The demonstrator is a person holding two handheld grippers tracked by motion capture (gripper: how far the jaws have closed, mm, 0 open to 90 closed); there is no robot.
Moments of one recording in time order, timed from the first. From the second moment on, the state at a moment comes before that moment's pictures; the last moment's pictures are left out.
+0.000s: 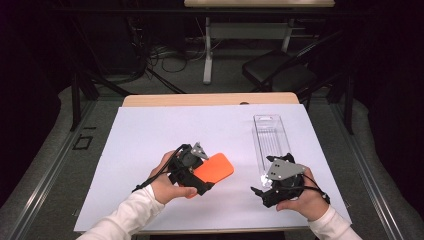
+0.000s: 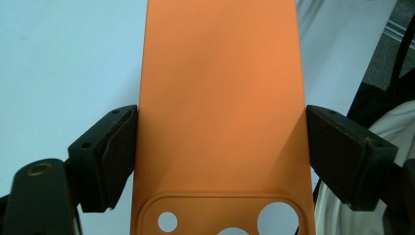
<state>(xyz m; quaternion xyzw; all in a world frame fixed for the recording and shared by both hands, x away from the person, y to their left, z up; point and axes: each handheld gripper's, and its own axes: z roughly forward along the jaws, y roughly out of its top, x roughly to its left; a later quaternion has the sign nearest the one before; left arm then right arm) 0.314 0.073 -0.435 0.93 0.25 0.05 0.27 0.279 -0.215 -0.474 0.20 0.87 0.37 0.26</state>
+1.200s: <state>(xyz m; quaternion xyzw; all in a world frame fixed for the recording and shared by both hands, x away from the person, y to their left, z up) 0.320 0.074 -0.434 0.92 0.26 0.04 0.28 0.266 -0.160 -0.474 0.01 0.87 0.28 0.40</state>
